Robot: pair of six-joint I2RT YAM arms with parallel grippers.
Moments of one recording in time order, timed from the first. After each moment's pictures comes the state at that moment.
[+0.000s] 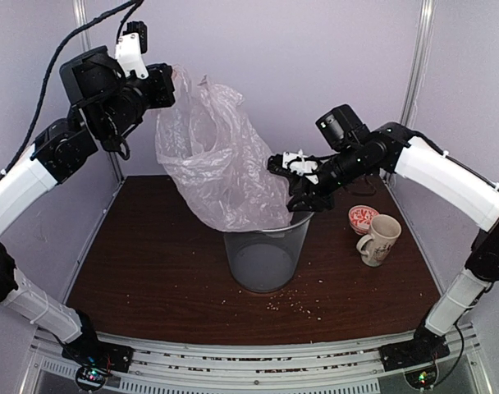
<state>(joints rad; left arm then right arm) -0.90 1.37 1.70 -0.14 -0.64 -0.03 0.73 1.61 1.72 -0.94 -0.32 -0.68</state>
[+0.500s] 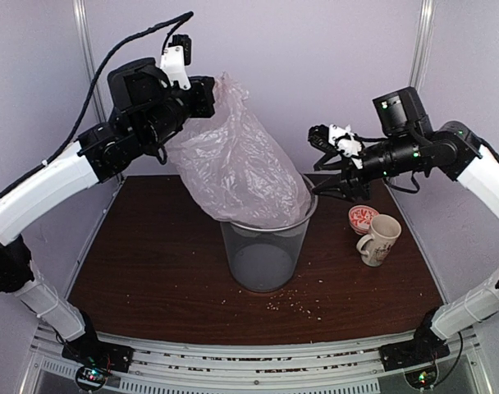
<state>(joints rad) -0.90 1.52 1.70 -0.03 -0.48 -0.10 0.73 1.33 1.64 -0.91 -0.31 -0.63</state>
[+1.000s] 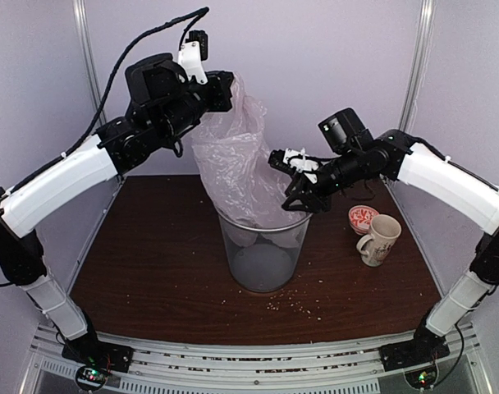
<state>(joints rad) -0.90 1.64 1.81 0.01 -0.38 -0.14 0.73 1.57 1.63 -0.83 -0.32 -0.52</state>
